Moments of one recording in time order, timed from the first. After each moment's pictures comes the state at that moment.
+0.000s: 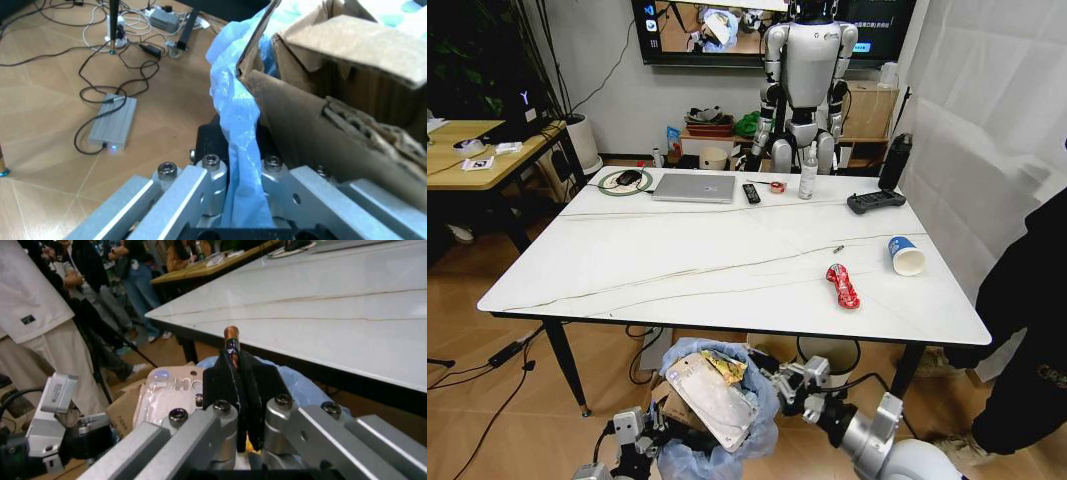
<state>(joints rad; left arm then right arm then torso) 1.93 -1.51 -0.52 -2.16 -0.37 0.12 0.00 -1.35 0.81 -0.09 2.14 0.71 0.03 -0.09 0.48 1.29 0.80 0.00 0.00</state>
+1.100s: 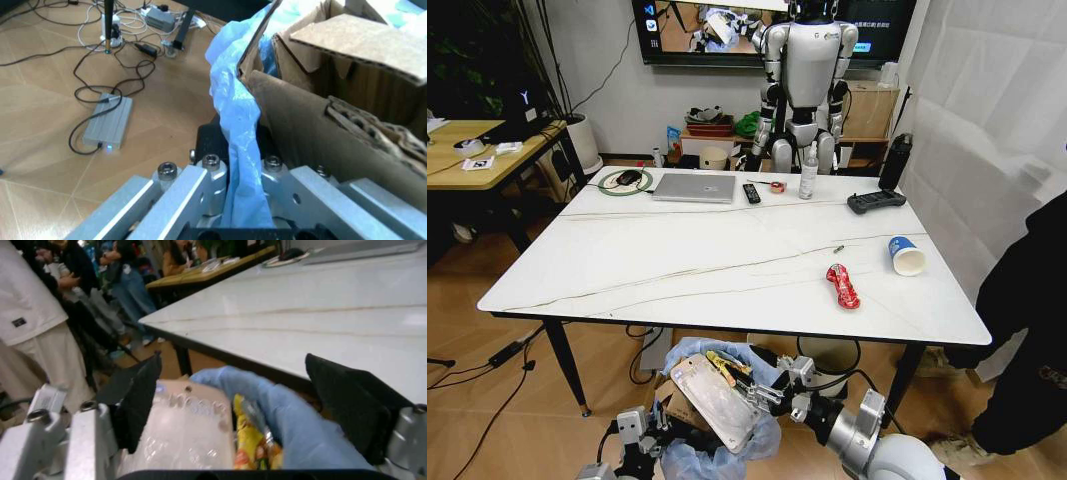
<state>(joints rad) 1.93 -1.51 -0.51 -2.16 -0.35 0.12 0.00 -1.35 0.81 -0.04 2.14 0.70 0.03 -0.09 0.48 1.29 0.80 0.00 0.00</state>
